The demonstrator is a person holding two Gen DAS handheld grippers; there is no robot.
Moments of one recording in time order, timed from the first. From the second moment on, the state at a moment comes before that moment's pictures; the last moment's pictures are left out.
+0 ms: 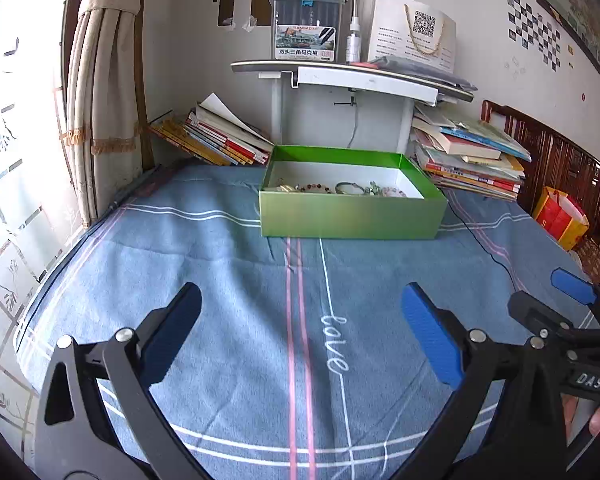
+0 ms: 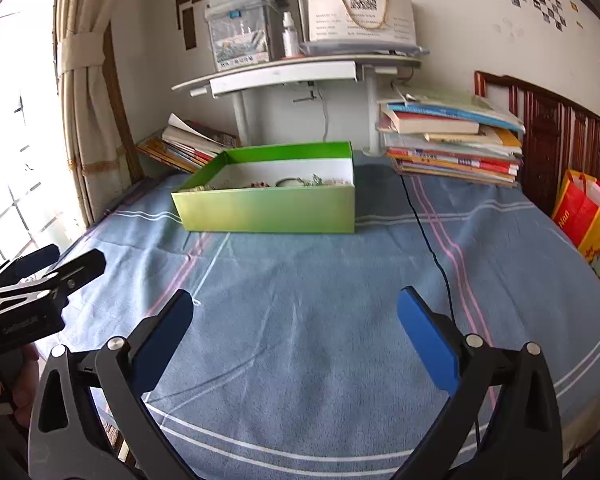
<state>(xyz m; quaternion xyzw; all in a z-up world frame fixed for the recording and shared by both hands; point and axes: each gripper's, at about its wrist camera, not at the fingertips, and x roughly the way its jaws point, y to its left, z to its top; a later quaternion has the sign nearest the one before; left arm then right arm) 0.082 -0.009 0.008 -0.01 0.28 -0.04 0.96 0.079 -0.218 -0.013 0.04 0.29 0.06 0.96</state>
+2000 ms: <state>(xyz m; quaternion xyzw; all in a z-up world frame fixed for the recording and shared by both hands) 0.081 -0.013 0.007 0.00 0.30 -0.05 0.95 0.083 -0.215 -0.013 0.04 0.28 0.04 0.96</state>
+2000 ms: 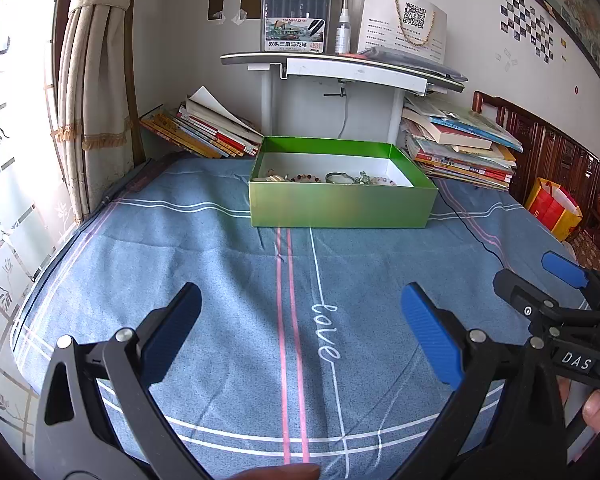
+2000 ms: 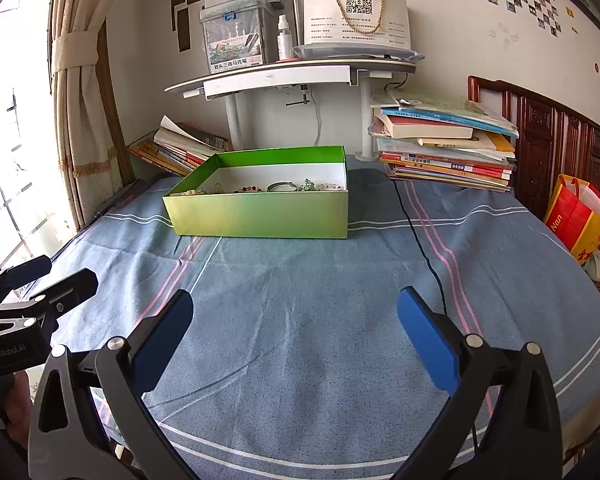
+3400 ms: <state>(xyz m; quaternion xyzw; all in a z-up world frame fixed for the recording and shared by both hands) 0.080 -0.014 0.005 0.00 0.30 -0.06 0.95 0.082 -0.213 -0.010 0.03 0.27 0.04 0.96</state>
